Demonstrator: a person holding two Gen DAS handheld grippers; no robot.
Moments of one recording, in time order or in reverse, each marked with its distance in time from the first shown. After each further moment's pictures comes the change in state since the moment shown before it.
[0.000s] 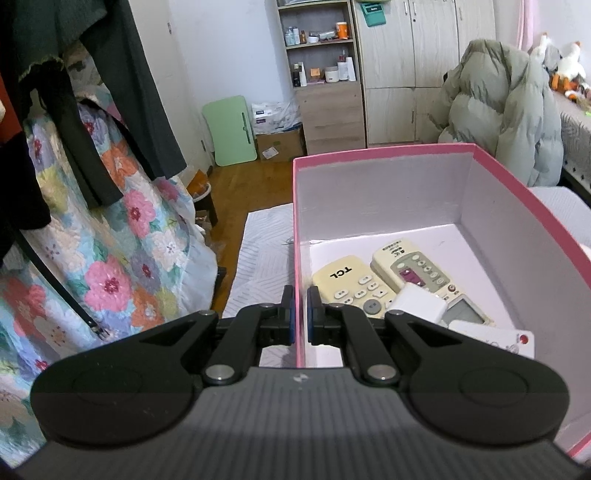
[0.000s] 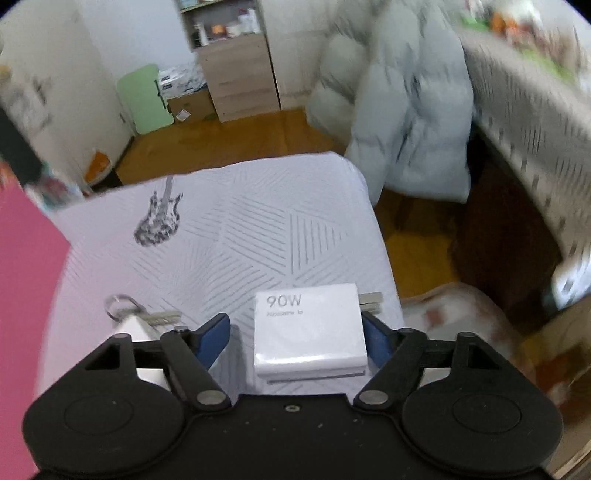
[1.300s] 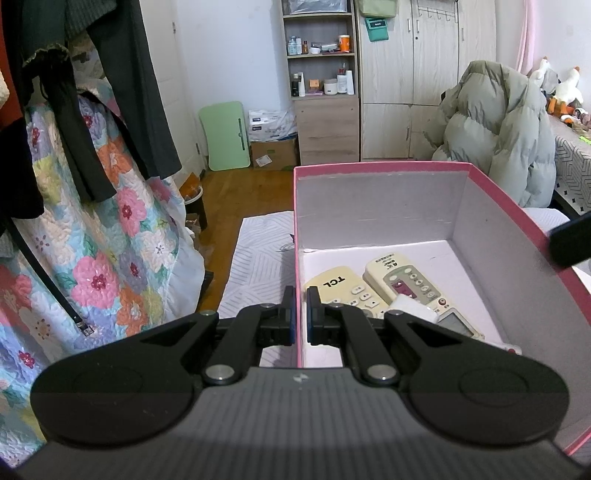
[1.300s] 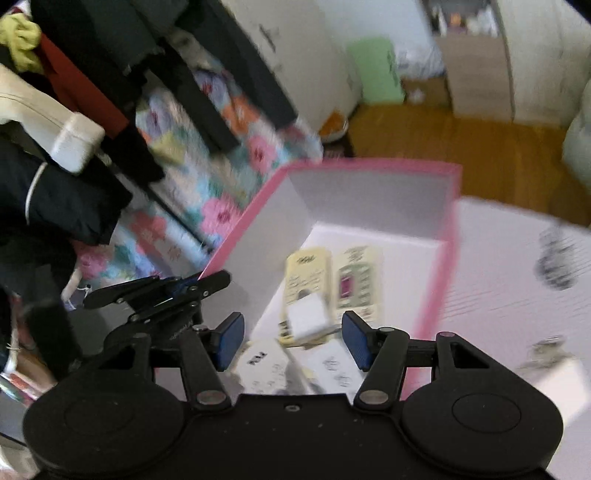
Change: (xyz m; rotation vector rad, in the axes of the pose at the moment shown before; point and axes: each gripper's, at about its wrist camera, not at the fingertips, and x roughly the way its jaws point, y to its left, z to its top) left arm -0.001 0.009 -0.003 -0.064 -0.039 -0.050; right arm -0.130 0.187 0.030 -0.214 0.038 0.673
